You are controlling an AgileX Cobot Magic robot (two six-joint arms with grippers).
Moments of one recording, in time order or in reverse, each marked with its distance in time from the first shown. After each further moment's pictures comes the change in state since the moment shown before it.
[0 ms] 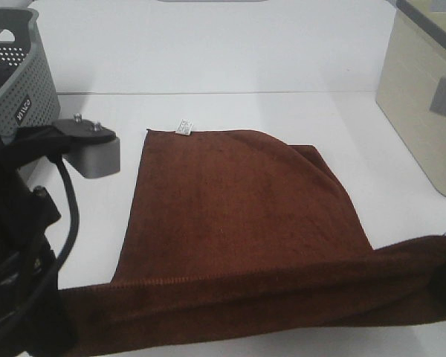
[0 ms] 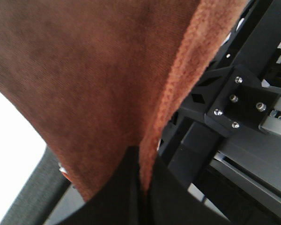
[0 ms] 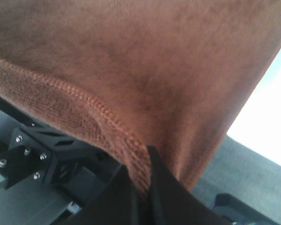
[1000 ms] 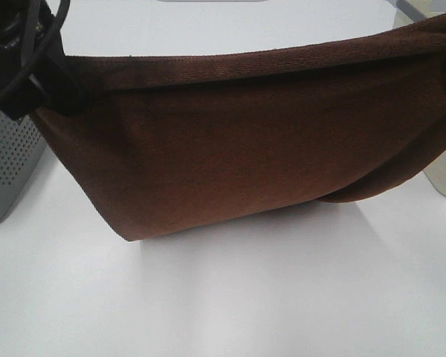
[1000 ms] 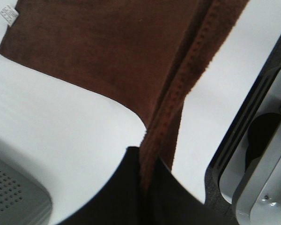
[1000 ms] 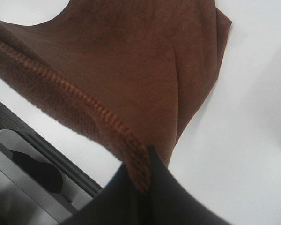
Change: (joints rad) left arm 0.000 0.022 -0.446 0.394 -0.005 0.039; right arm 0.000 0.086 -0.501 -0.185 0.004 -0.142
